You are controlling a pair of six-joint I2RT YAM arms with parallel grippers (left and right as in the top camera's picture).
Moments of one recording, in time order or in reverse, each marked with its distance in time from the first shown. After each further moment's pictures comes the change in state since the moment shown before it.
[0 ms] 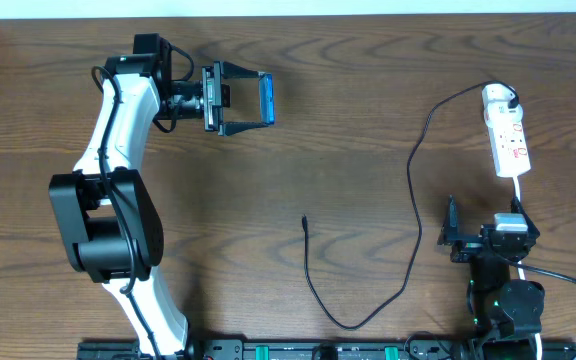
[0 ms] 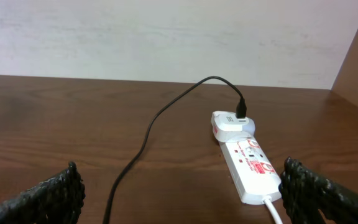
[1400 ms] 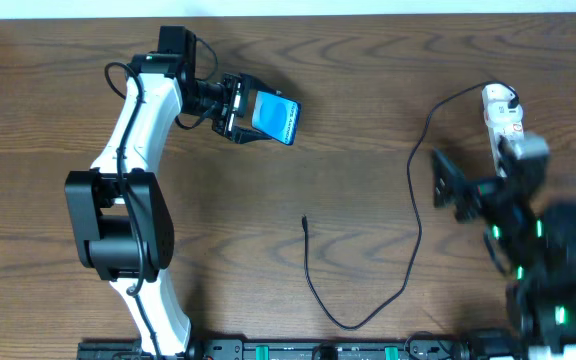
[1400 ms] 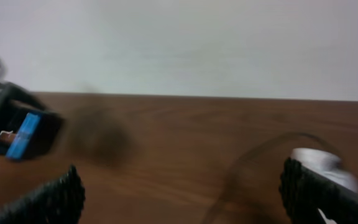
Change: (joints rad) left arm -0.093 0.000 0.000 0.129 -0.455 -0.008; right arm 0.000 0.661 0.686 -0.182 -0.357 0.155
